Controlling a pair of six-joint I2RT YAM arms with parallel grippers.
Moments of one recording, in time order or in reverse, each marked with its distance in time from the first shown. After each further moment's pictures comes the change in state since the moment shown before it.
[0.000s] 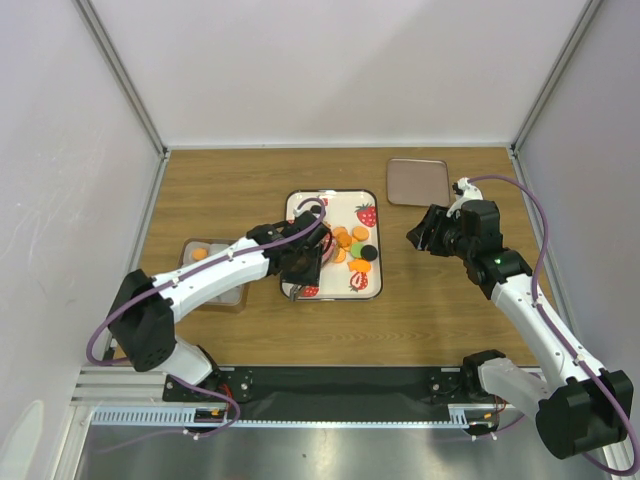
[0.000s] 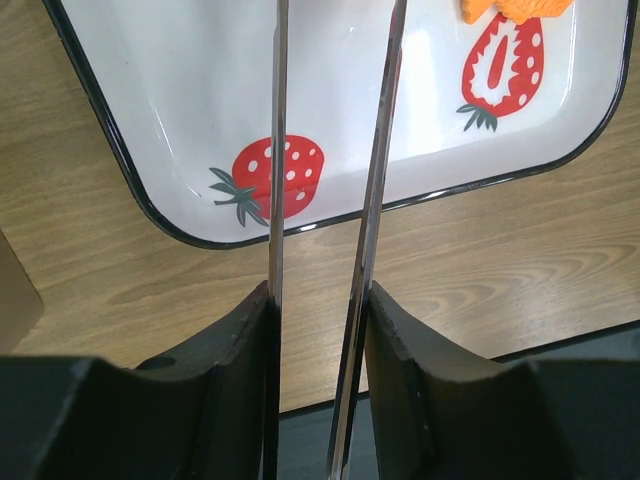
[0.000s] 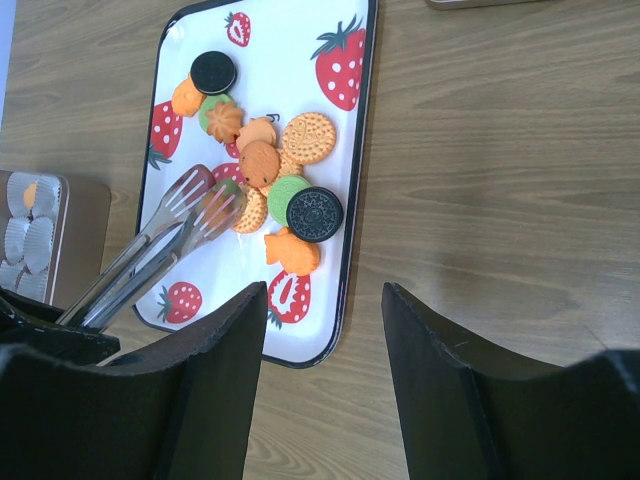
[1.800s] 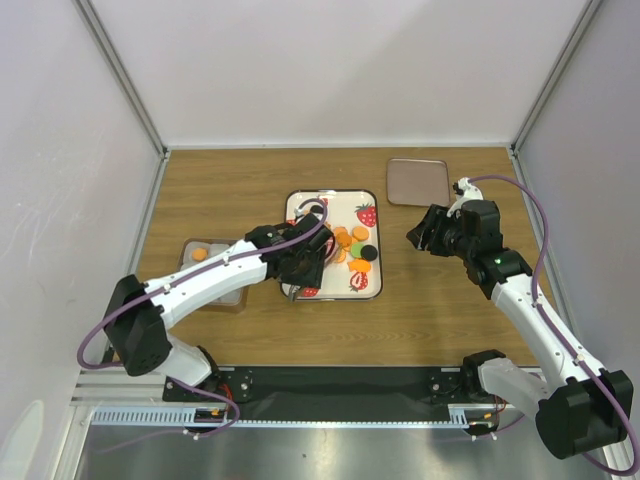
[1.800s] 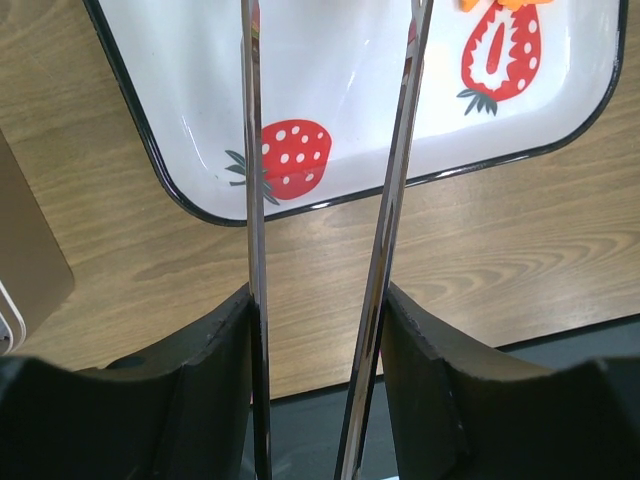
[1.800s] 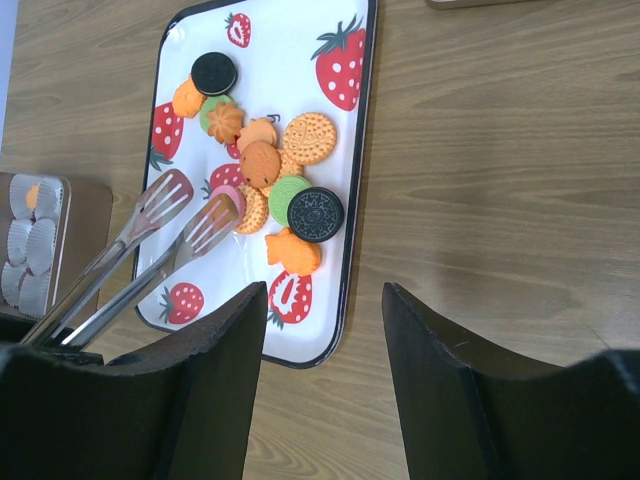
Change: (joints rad) left arm -0.055 -0.037 0.041 -0.080 -0.074 -0.010; right arm -0.001 0.000 0.000 0.000 0.000 0.007
